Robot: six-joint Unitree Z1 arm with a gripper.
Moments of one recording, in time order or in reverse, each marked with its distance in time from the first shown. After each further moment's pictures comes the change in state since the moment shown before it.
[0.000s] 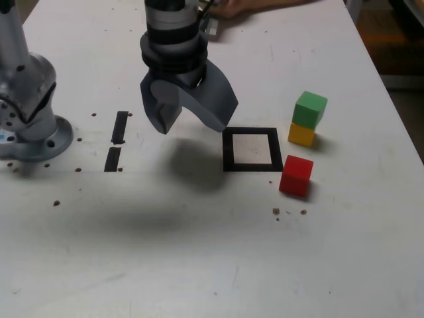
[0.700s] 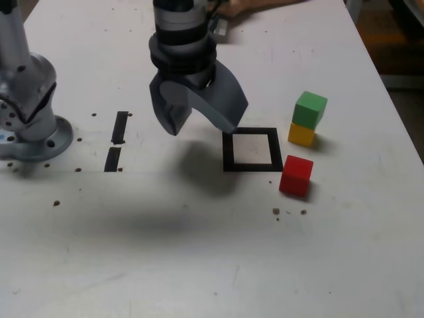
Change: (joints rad) arm -0.012 0.022 -0.038 -0.024 0.001 0.009
